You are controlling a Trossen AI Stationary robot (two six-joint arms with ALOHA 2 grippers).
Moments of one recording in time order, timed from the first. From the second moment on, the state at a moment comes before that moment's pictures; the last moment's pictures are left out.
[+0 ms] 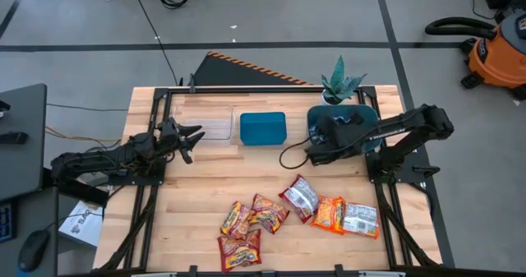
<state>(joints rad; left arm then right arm) 0.14 0.12 0.01 0.15 -0.36 -0.17 0.10 1.48 1.11 -1.48 0.91 1.07</state>
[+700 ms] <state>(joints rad) 0.14 0.12 0.01 0.23 0.01 -0.15 0.15 1.24 1.13 -1.32 0.78 0.81</state>
